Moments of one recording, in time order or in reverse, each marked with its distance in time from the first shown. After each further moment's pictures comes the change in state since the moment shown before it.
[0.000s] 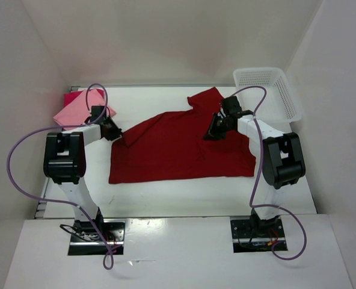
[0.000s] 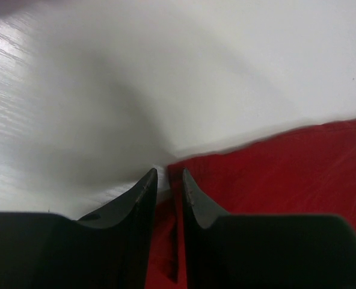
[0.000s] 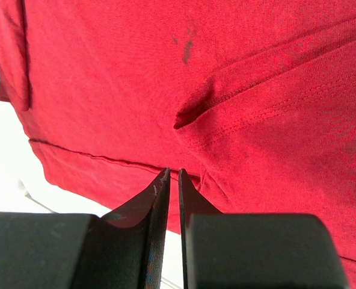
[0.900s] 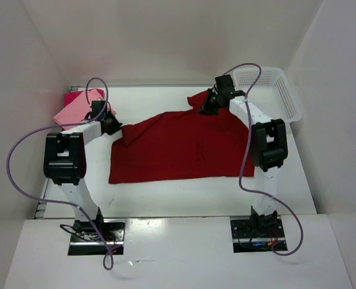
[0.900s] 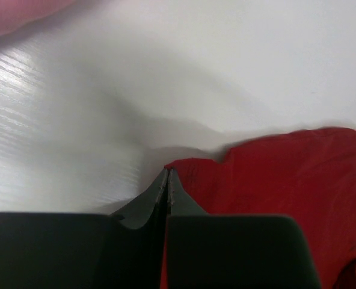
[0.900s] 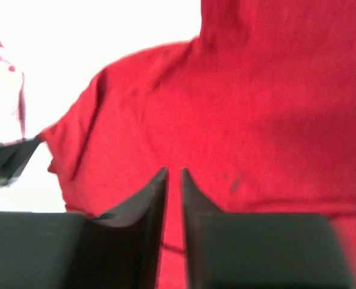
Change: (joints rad) left arm -0.021 0.008 0.060 -0.006 -0.028 0.006; right arm 0.000 0.252 0.425 0.003 0.058 0.013
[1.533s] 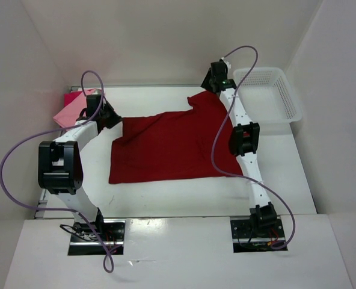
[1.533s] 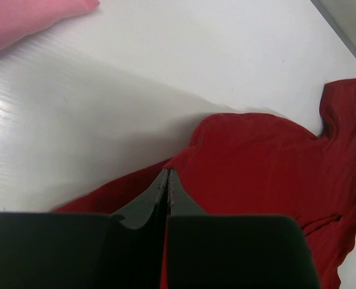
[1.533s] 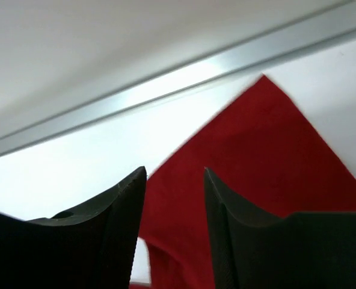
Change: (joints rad) left arm 0.000 -0.149 -0.001 0.009 0.079 -0.009; right arm -0.031 0.779 1.187 -0.154 0.391 -0.058
